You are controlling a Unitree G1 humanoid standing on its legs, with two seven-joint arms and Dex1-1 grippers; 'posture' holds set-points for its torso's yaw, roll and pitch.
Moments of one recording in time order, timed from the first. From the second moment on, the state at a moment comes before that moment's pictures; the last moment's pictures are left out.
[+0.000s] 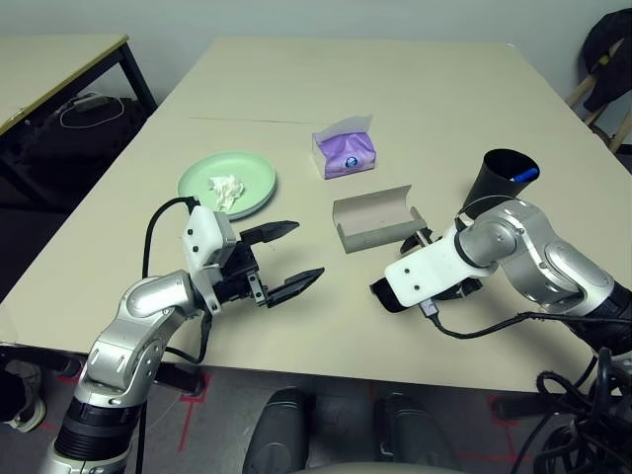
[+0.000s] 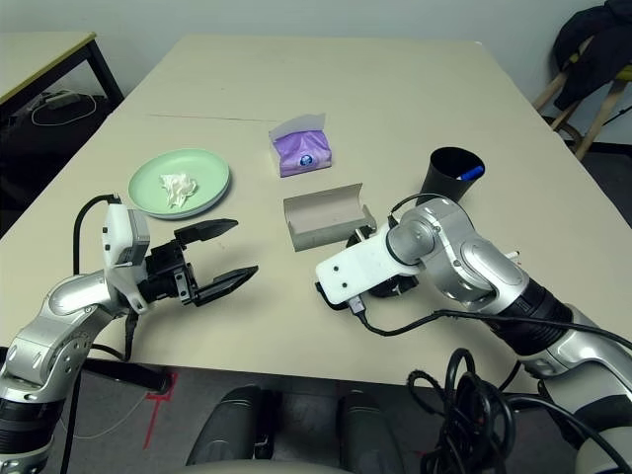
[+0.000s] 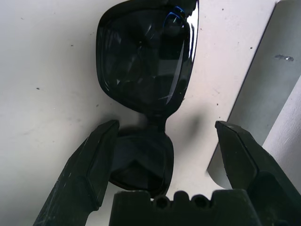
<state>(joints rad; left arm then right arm) -0.10 0.59 0.02 -0.38 -0.51 0.31 -0.88 -0.64 -0.77 0.58 -0.20 -0.56 0.19 1.37</state>
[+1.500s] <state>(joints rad) -0.10 0.59 0.01 -0.39 -0.51 0.31 -0.88 -0.73 -0.76 0.49 -0.24 -0.49 0.18 1.44</state>
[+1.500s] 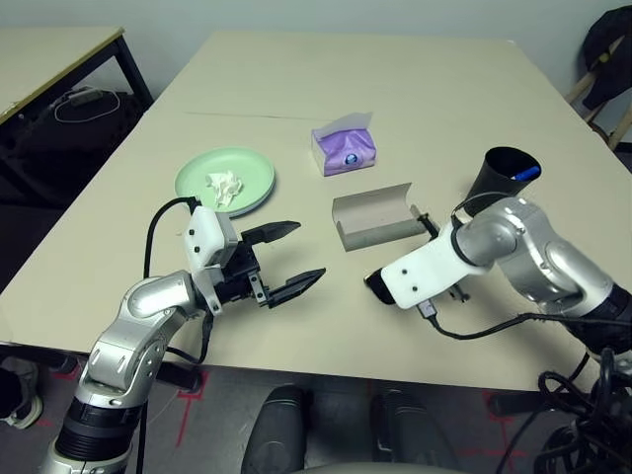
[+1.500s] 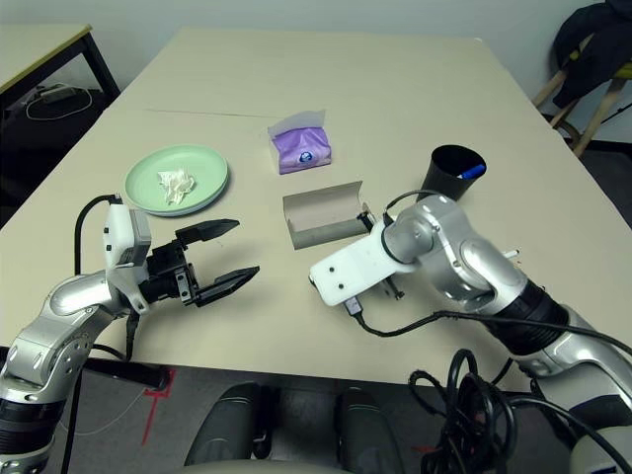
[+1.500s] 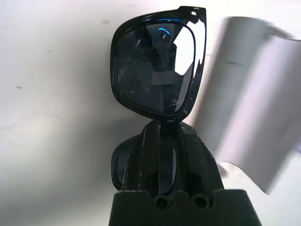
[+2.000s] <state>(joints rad) -0.11 0.59 0.01 -0.38 -0.51 0.31 -0.88 -0.91 -0.73 0.46 -0.14 -0.44 0.17 1.40</state>
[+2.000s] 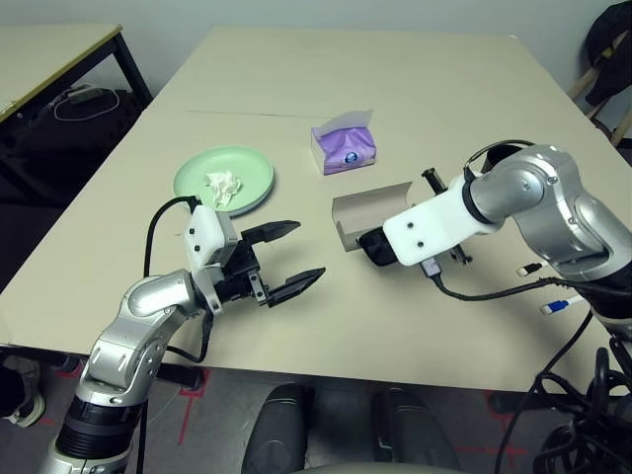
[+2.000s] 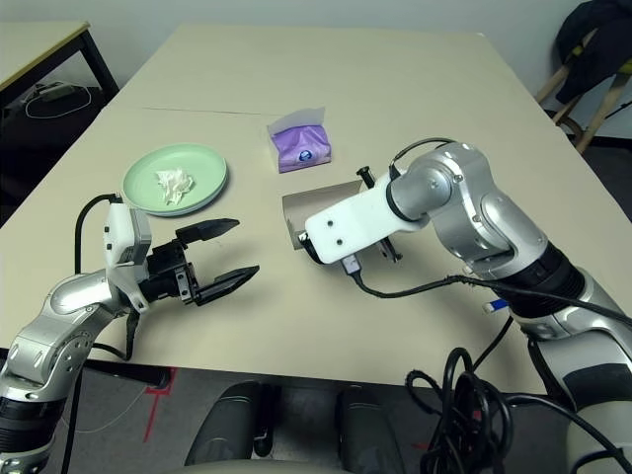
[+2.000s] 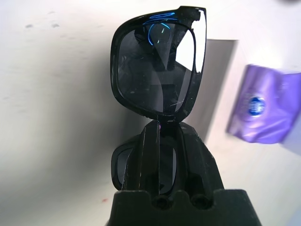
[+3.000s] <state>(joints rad) -0.09 0.59 0.01 -0.38 -0.50 0.30 -0.88 -0.98 -0.55 0.54 0.28 -0.61 -0.08 1.14</state>
